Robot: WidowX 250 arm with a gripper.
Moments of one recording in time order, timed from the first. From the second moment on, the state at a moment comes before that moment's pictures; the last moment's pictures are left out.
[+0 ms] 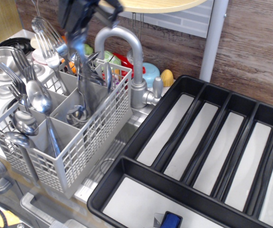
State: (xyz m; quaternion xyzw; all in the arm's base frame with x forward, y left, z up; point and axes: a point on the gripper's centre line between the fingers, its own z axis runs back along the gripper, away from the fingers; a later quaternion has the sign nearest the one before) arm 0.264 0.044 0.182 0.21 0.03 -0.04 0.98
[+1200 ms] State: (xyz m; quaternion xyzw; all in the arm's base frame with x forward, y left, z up) arm 0.317 -0.049 0.114 0.10 -0.01 -0.02 0.99
